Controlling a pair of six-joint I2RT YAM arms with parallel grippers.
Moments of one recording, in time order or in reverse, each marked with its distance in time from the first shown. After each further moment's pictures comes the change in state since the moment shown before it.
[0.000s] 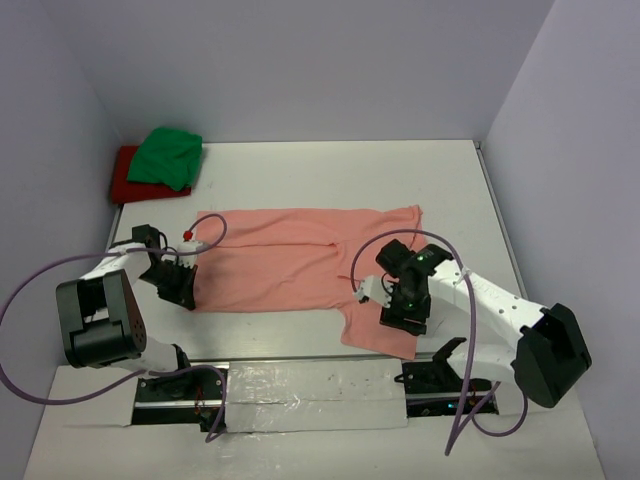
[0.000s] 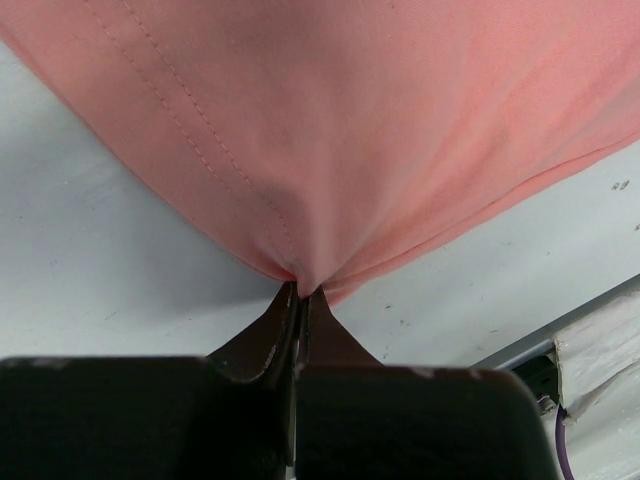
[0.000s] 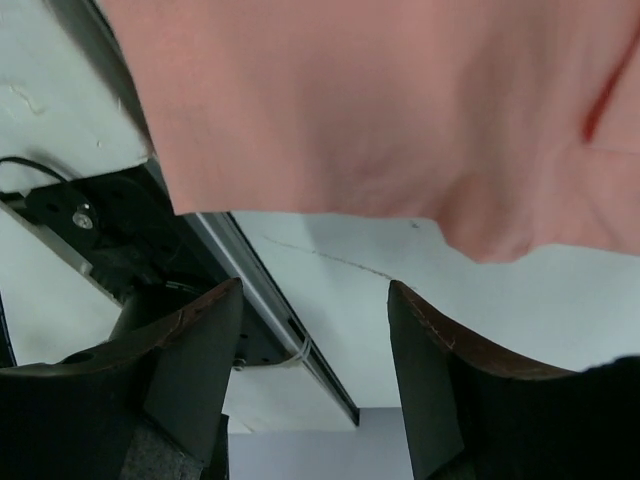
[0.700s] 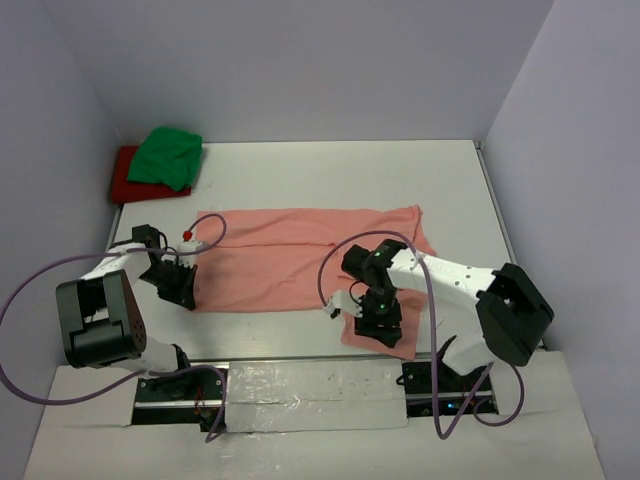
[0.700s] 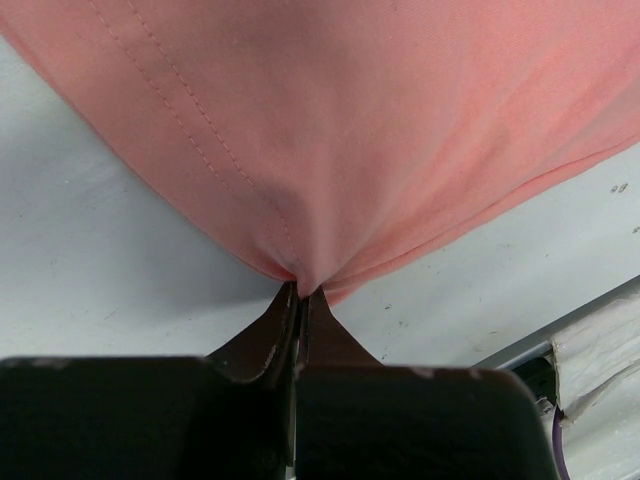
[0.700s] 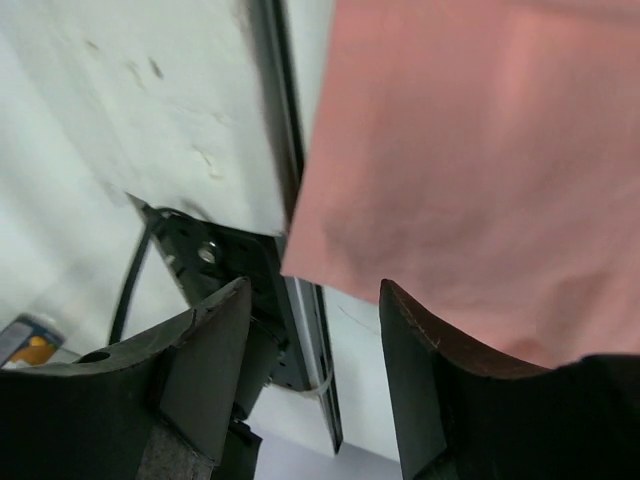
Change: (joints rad) left arm 0.000 -0.002 -0.001 0.002 0.000 -0.010; right arm 0.214 0.233 0.086 -0.016 -0.200 -0.029
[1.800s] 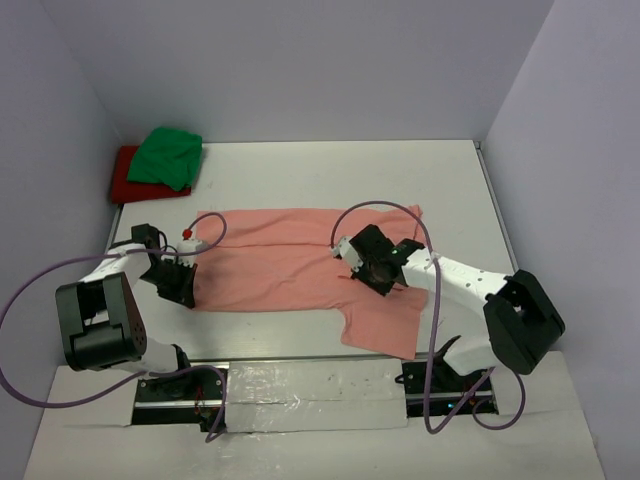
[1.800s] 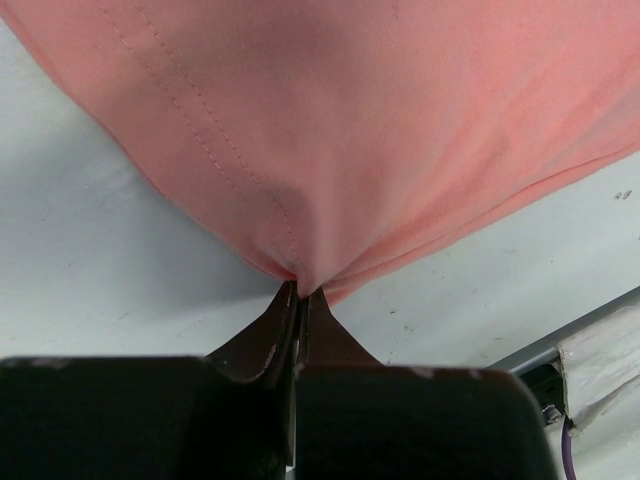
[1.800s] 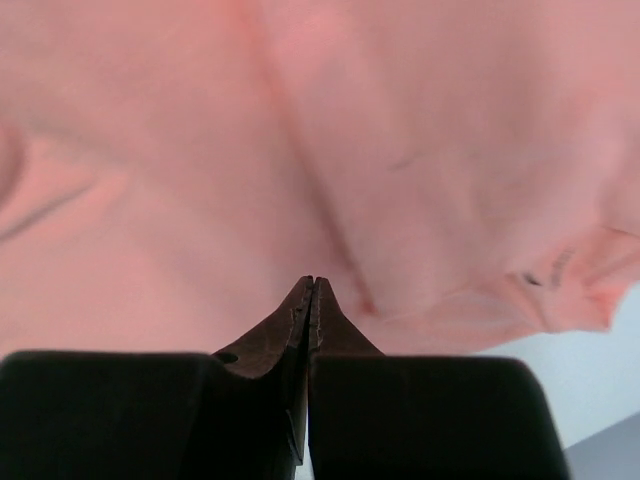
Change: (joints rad) left arm 0.000 -0.014 0.000 0.009 -0.001 0.003; right arm -0.116 -0.042 -0.068 0.531 0.386 0.362
